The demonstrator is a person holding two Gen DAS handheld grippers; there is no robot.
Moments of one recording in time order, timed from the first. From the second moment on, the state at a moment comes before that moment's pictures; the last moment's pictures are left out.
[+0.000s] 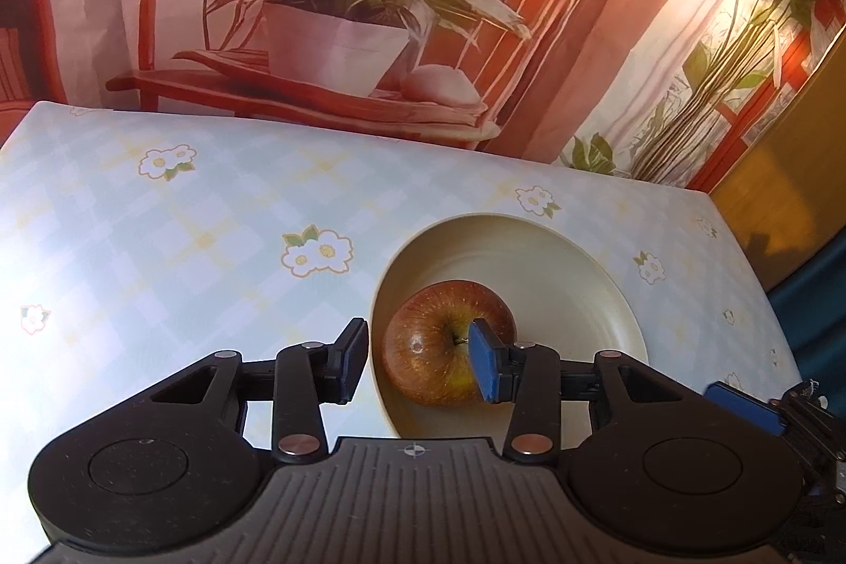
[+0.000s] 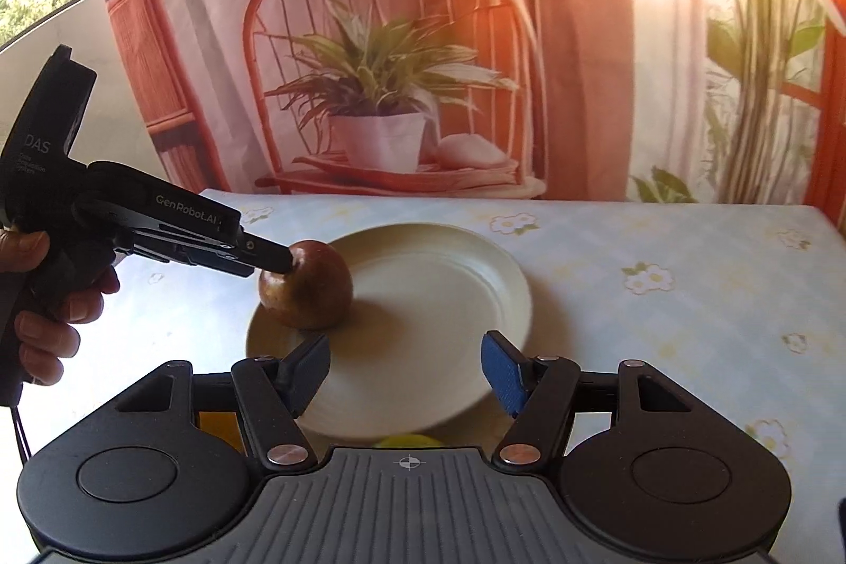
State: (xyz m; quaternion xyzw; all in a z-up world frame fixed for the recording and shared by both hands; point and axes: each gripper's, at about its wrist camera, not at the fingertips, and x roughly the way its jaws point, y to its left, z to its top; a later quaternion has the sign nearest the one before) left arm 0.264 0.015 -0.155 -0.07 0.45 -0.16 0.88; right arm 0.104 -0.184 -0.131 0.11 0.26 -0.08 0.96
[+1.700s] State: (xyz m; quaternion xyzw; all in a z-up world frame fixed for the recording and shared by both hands) left arm 0.202 0.028 -0.160 -0.06 0.49 -0.21 0.85; right arm 0.101 -0.108 -0.149 0.05 0.34 0.00 0.94
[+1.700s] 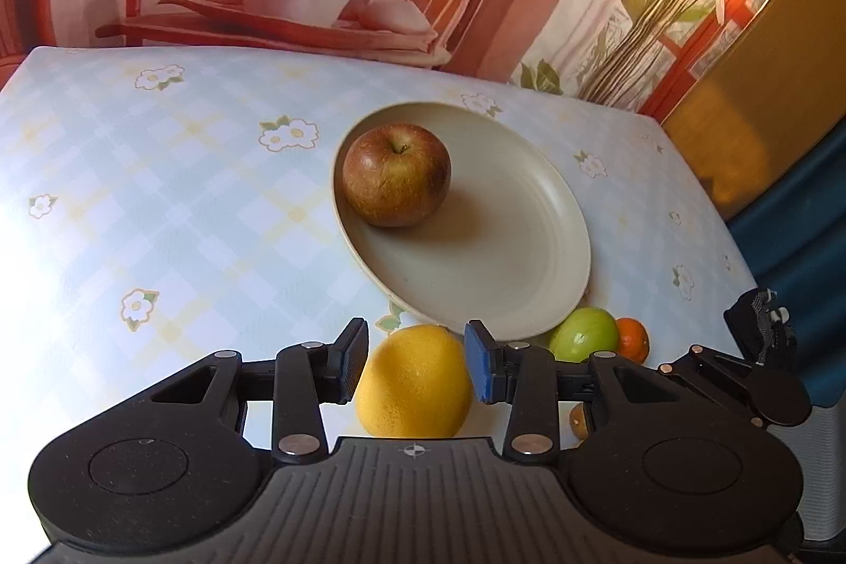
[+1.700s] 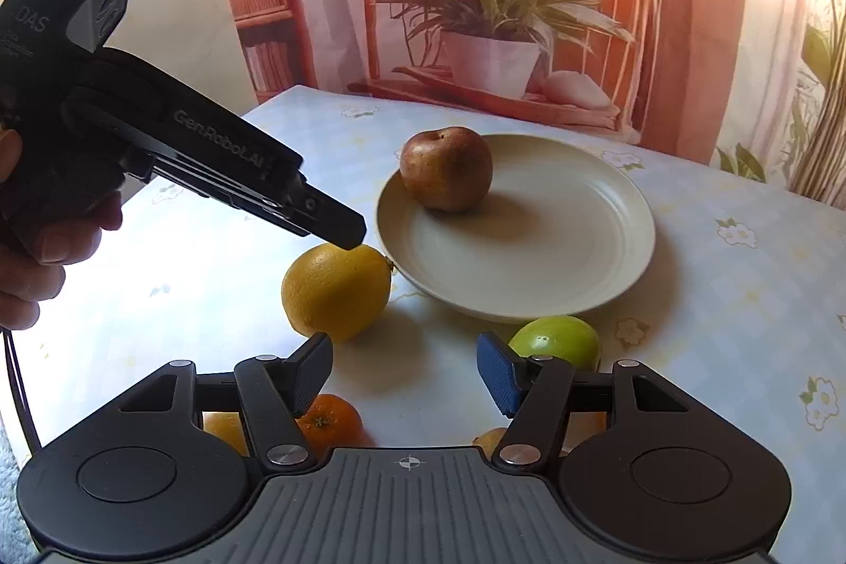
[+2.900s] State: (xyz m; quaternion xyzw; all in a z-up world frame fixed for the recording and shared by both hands) left arm 0.192 0.114 -0.174 -0.20 0.46 -0.16 0.85; right arm 0.173 -0.052 -0.158 -0.03 0.39 0.09 0.92
